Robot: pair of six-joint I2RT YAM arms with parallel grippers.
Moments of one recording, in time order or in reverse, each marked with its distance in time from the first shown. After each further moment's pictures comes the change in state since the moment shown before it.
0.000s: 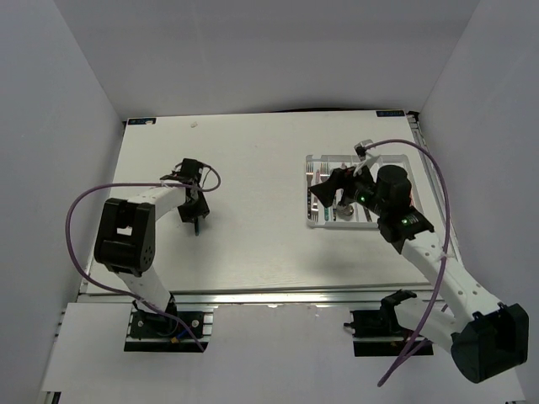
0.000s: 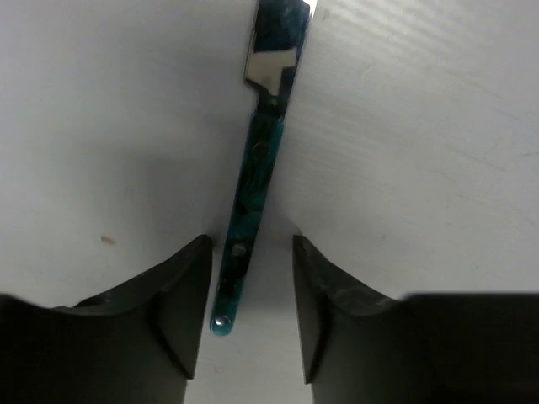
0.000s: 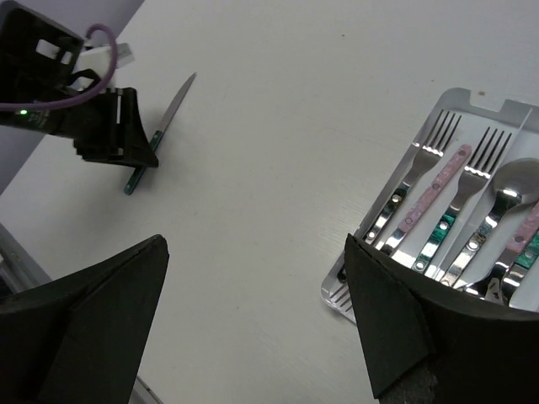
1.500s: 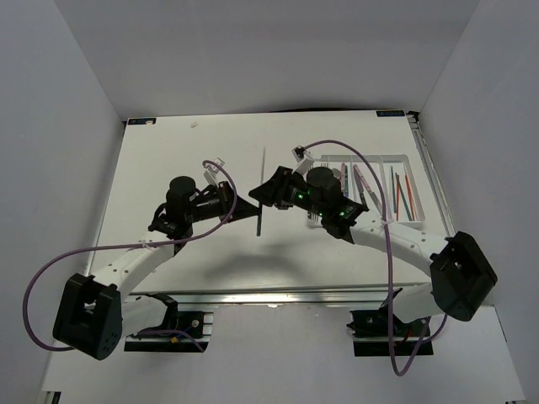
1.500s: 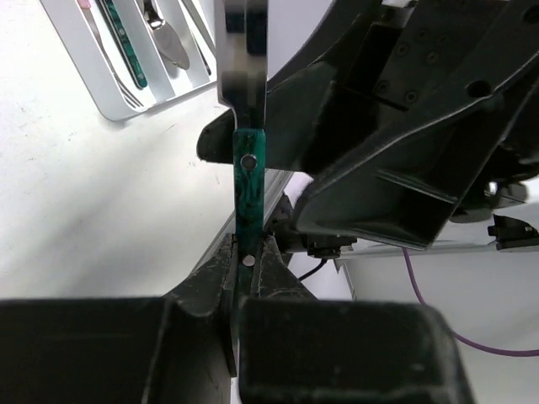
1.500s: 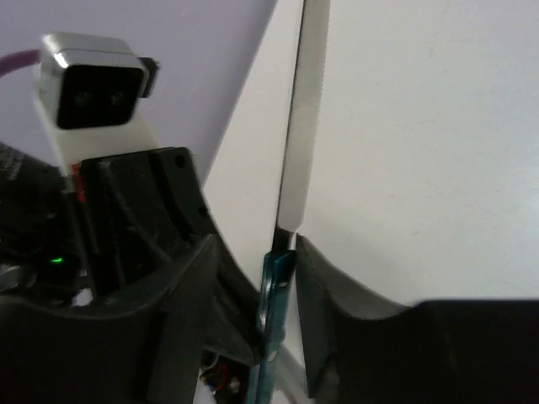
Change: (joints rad) left arm -0.189 -0.549 -0.402 0.847 0.998 -0.376; right arm 0.420 0.375 0.117 0.339 0.139 0.569
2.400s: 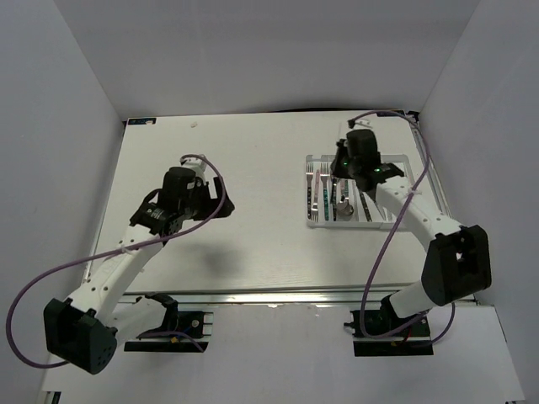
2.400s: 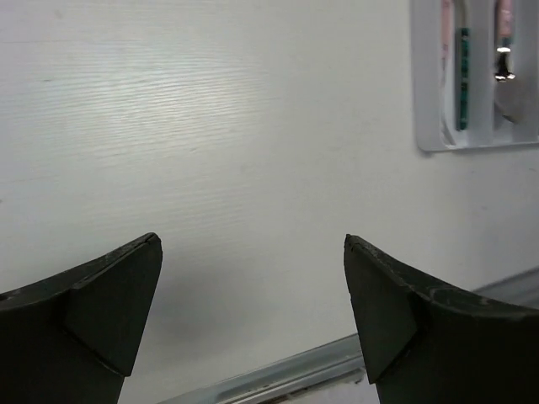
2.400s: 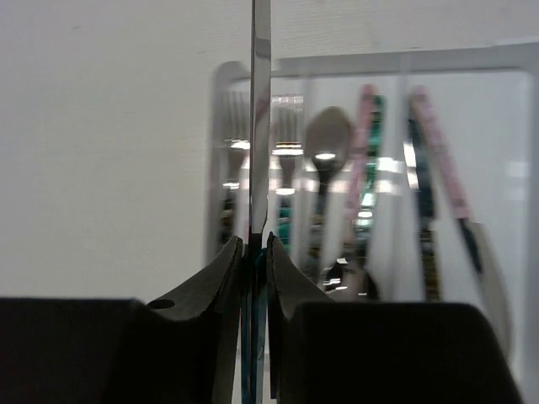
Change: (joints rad) left arm -0.013 -0.078 0.293 -0.822 -0.692 0.475; right arm -0.383 0.080 0.266 -0.603 0.333 -0.480
